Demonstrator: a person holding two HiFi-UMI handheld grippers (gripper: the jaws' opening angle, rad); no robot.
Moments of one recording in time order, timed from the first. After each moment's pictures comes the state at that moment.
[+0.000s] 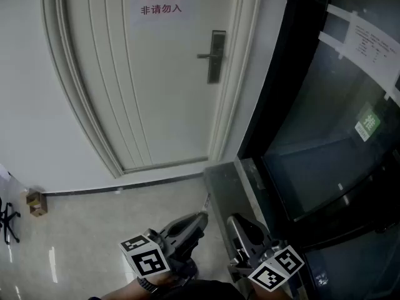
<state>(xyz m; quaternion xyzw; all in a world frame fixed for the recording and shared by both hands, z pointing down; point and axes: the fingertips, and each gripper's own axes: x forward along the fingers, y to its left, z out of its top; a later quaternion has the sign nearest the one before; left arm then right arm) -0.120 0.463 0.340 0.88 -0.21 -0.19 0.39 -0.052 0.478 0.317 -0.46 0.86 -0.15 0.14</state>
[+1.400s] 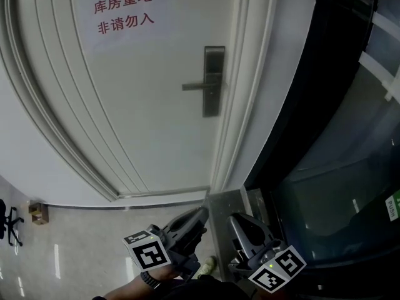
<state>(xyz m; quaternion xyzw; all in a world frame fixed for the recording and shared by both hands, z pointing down) -0.011 0.150 0.341 0.85 -0.27 -0.21 0.41 0.053 0.174 0.306 -0.41 0.89 -0.15 0.13</state>
